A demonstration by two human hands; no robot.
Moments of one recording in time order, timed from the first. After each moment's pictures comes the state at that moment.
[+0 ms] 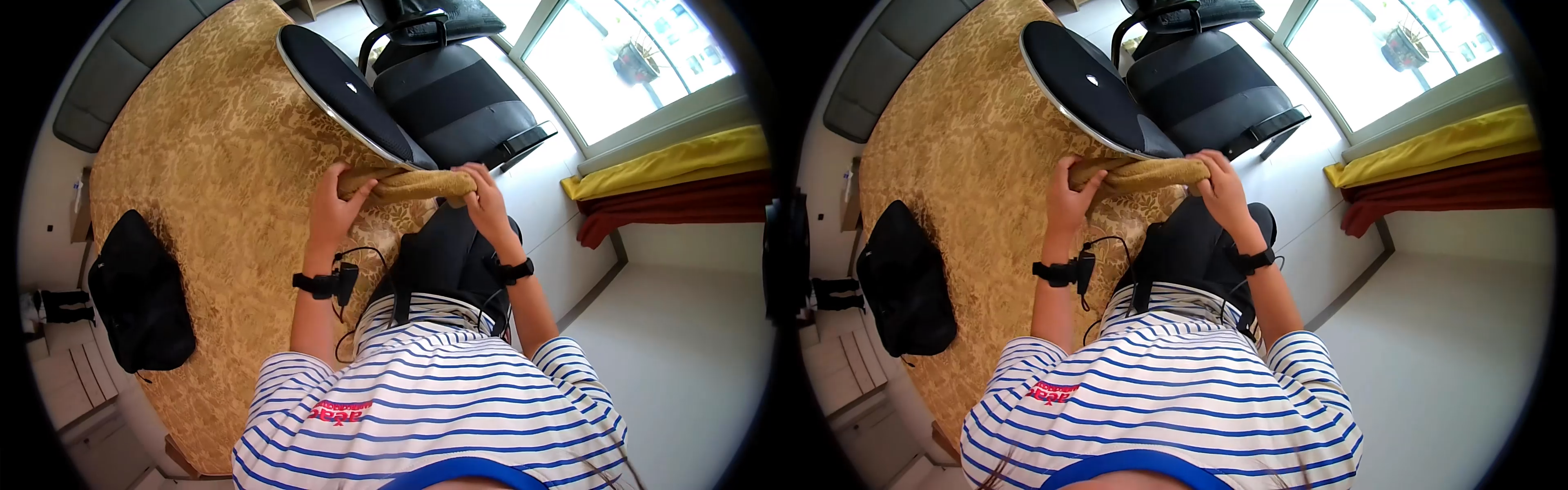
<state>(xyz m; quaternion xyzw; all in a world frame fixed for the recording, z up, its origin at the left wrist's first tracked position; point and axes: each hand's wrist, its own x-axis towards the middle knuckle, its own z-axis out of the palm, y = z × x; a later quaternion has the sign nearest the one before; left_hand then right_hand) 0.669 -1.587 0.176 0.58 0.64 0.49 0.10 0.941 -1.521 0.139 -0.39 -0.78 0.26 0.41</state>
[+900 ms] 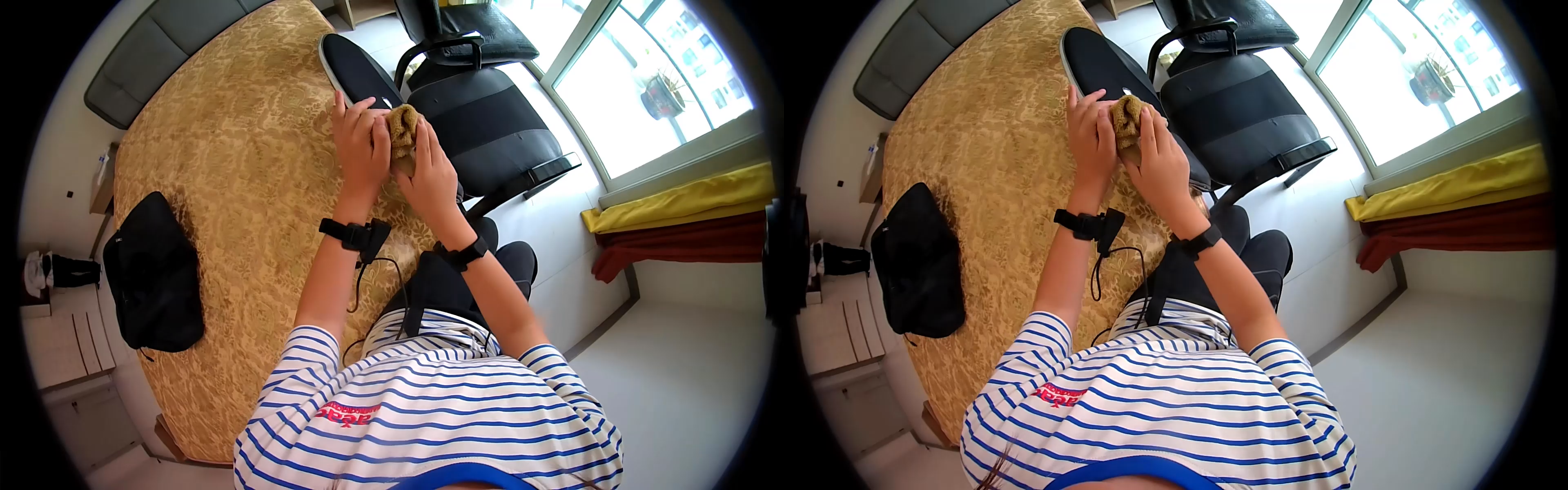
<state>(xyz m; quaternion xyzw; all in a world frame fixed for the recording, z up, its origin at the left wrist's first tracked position) 0.658 -1.486 0.214 0.64 0.52 0.55 -0.14 0.793 -1.496 0.187 -0.36 -0.80 0.09 0.48</state>
